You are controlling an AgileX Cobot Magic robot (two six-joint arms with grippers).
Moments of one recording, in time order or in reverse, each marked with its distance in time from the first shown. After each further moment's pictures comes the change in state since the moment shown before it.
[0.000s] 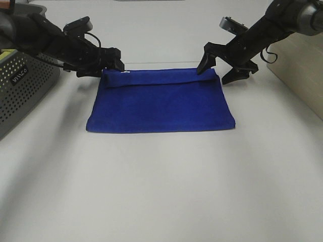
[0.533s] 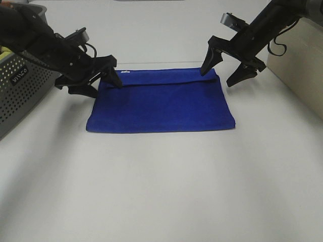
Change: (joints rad) left arm 0.000 -0.161 0.221 0.106 0.171 -0.218; right arm 0.000 -0.071 0.005 -0.042 0.216 0.071
